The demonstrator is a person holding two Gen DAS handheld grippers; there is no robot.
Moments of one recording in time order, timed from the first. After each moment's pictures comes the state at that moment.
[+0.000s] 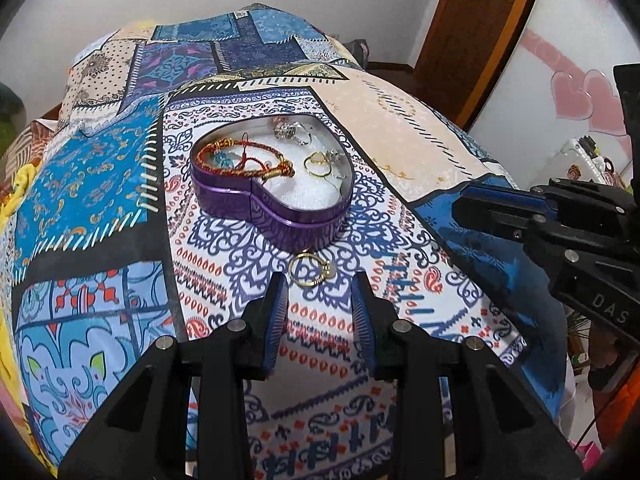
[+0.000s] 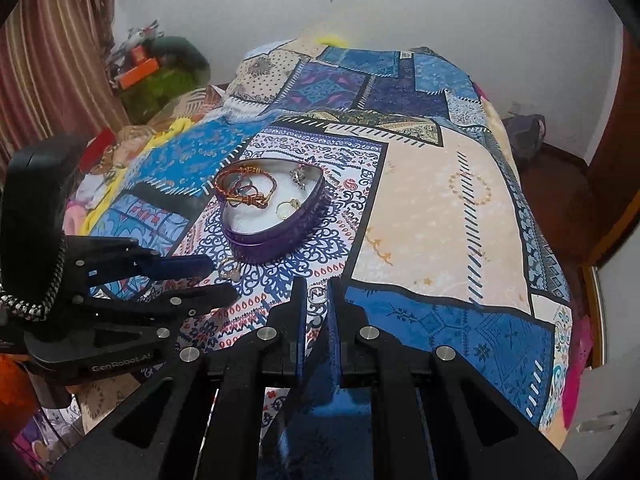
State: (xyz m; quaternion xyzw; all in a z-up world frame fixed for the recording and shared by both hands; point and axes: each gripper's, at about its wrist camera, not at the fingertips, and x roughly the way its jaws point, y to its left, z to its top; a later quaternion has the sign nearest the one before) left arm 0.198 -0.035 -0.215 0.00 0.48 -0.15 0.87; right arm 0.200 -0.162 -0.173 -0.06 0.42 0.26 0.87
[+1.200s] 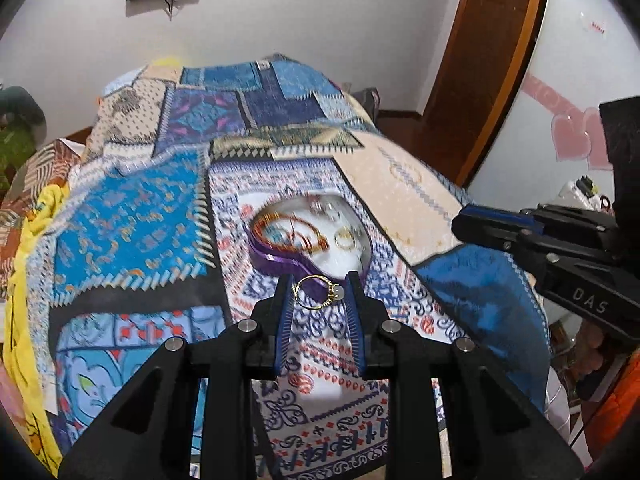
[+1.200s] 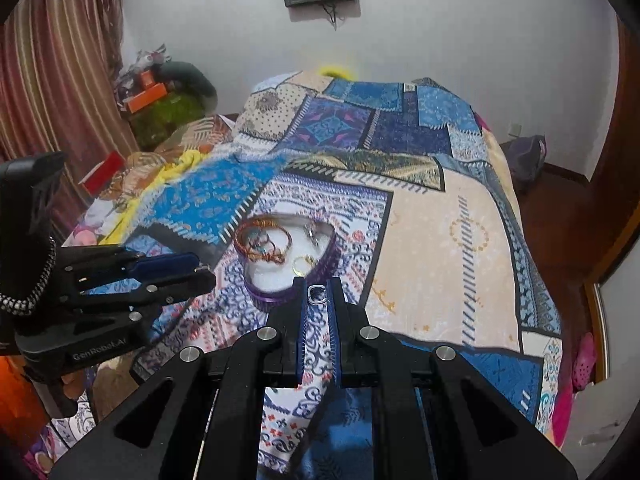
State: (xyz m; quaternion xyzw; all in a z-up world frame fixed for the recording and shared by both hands) left arm 0.183 -0.005 -0.157 -0.02 0.40 -0.13 0.91; right arm 0.205 -0.155 -0.136 -0.04 0.37 0.27 0.89
